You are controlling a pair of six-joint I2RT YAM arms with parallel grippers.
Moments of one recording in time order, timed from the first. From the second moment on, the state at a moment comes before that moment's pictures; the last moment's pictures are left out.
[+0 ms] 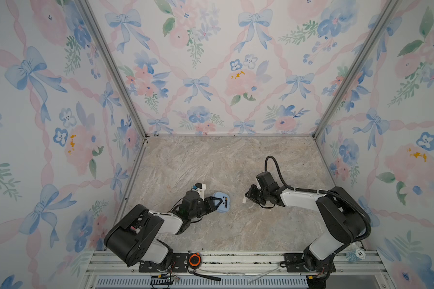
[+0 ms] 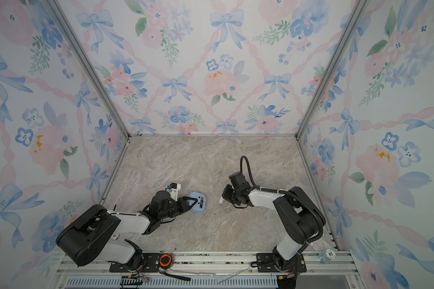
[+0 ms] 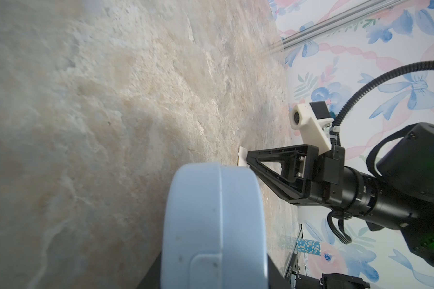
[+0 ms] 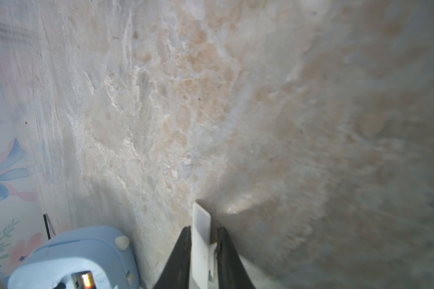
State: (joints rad) left arm -0.55 1.44 0.24 0.70 0.36 -0.97; right arm 0.58 1.66 0.75 -0.04 -0.20 0.97
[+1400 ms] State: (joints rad) left arm -0.55 1.46 0.25 0.71 0.38 -0.94; right arm 0.68 1.66 0.78 -0.12 -0.15 1.01
